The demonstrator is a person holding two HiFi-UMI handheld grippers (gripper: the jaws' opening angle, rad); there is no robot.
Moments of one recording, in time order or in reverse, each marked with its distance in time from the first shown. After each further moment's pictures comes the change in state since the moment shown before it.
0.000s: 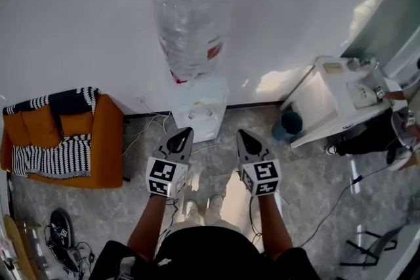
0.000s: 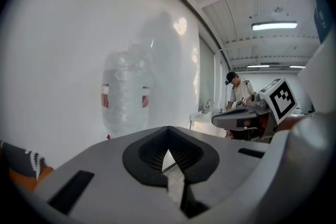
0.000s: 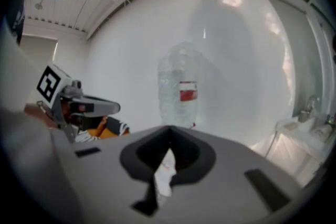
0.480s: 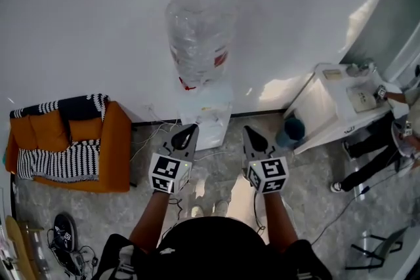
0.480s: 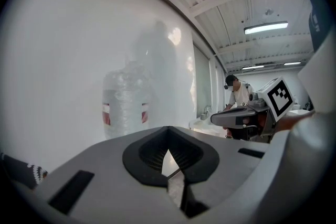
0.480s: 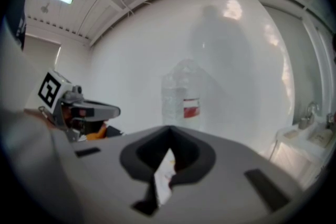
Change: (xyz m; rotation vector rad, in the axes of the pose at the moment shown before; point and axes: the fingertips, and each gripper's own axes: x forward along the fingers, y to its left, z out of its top) left arm -0.032 -0.004 0.054 0.052 -0.080 -0.015; right arm -0.025 0.016 0.056 -0.015 -0.112 -0.006
